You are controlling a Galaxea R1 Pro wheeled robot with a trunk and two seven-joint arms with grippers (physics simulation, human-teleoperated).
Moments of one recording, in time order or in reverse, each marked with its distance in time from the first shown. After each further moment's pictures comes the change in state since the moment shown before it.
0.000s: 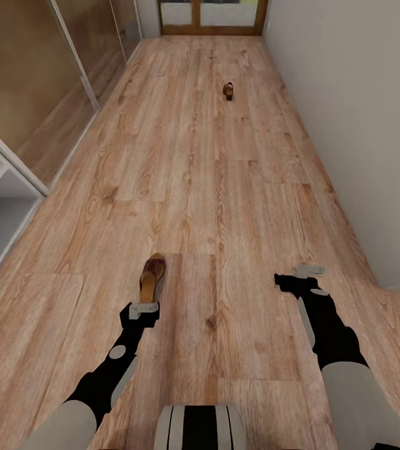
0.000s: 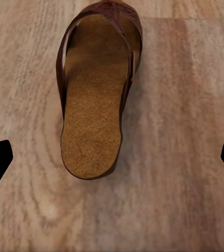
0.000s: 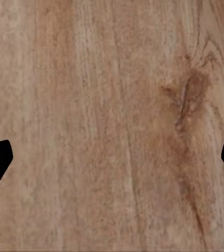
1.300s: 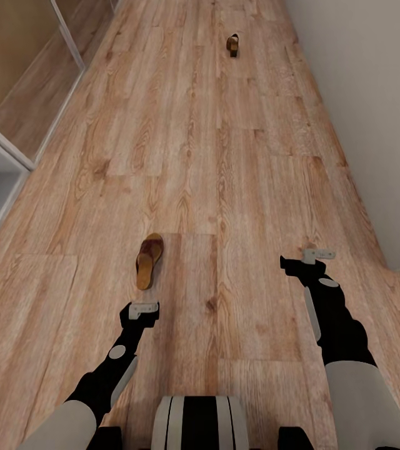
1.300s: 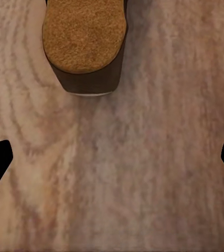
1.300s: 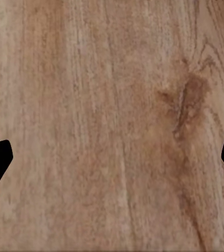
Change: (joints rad) left arm 0.000 0.002 -0.001 0.000 0.001 -0.001 0.000; right arm 0.000 0.001 -0.001 -0.160 0.000 0.000 0.000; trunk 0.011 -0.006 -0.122
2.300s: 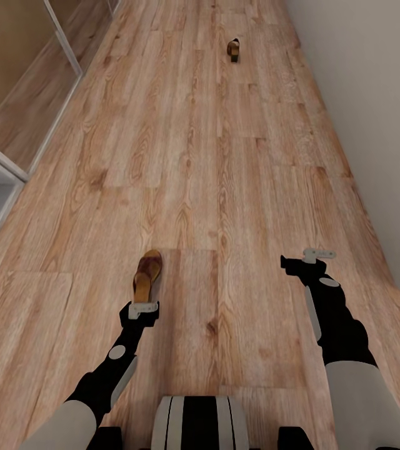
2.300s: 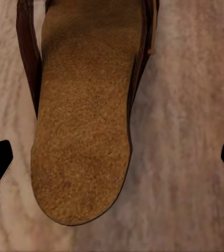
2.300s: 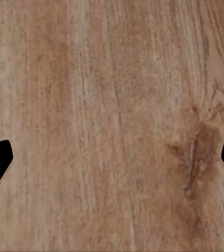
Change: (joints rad) left arm 0.000 0.000 0.000 0.000 0.001 -0.019 0.000; right arm 0.000 0.000 0.000 -0.009 0.000 0.000 0.000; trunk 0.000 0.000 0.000
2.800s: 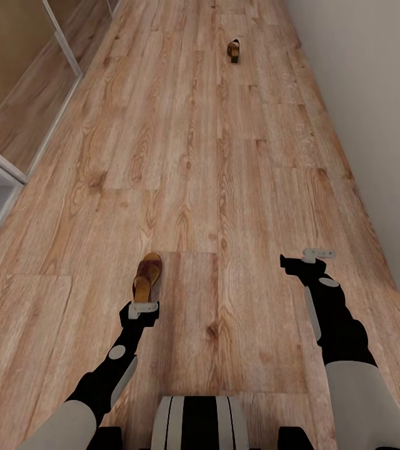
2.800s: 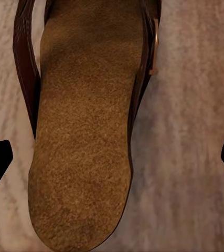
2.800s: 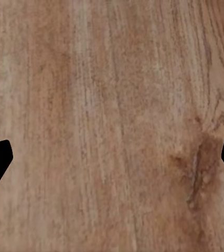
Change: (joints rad) left arm 0.000 0.000 0.000 0.000 0.000 0.000 0.000; right arm 0.000 0.000 0.003 0.002 0.000 -0.009 0.001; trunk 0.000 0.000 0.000
